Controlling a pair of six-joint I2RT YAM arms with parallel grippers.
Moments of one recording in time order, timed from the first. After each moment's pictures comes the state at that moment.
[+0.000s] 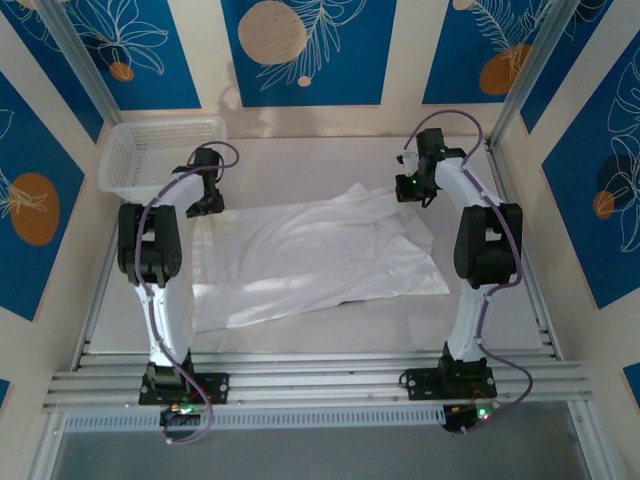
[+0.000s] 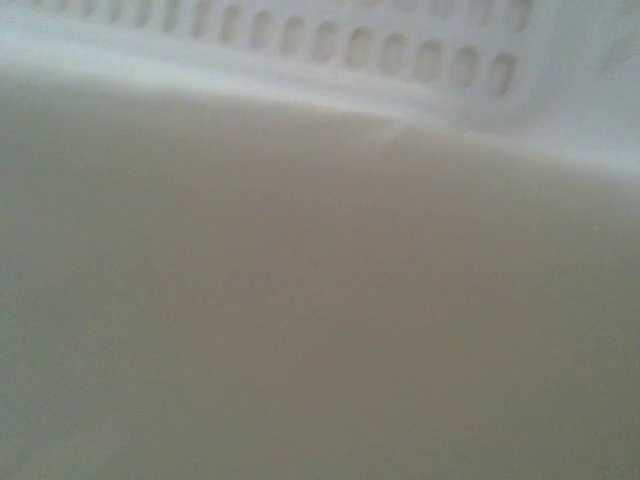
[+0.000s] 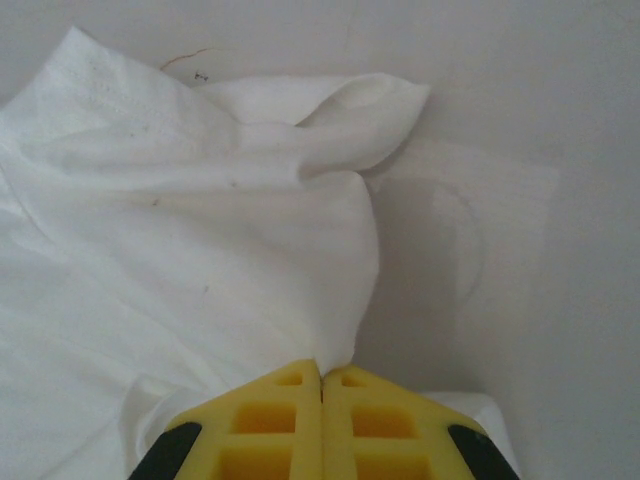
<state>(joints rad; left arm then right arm) -0.08 2.14 1.63 -0.72 -0.30 -0.32 0.07 2.03 1.68 -0.84 -0.21 -0.08</state>
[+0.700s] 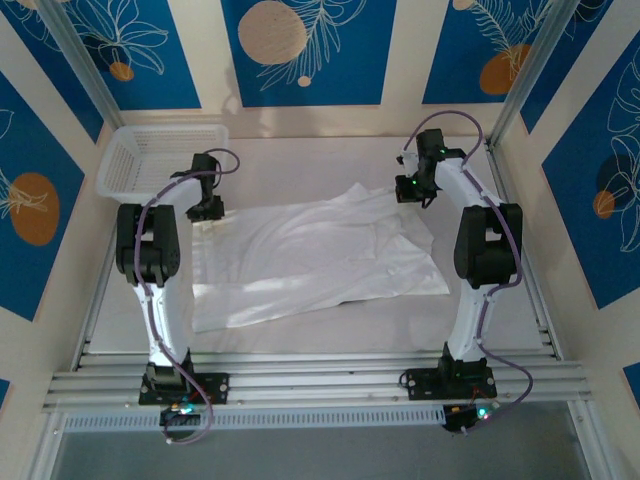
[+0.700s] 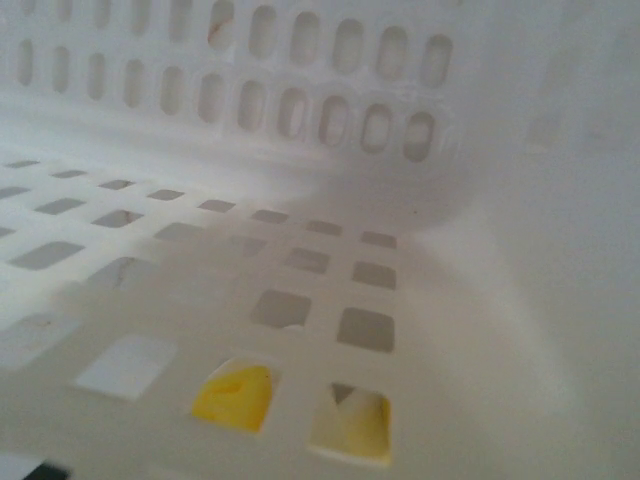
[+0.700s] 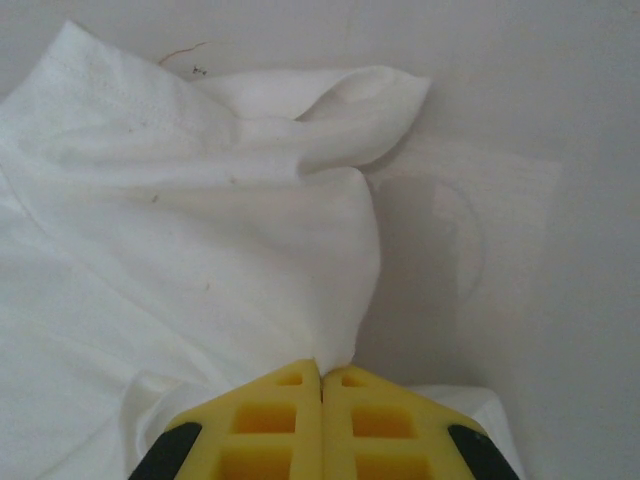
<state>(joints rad) -0.06 2.12 1.55 -0.68 -0.21 -0.22 0.07 2.02 1.67 -0.84 -0.20 -0.07</state>
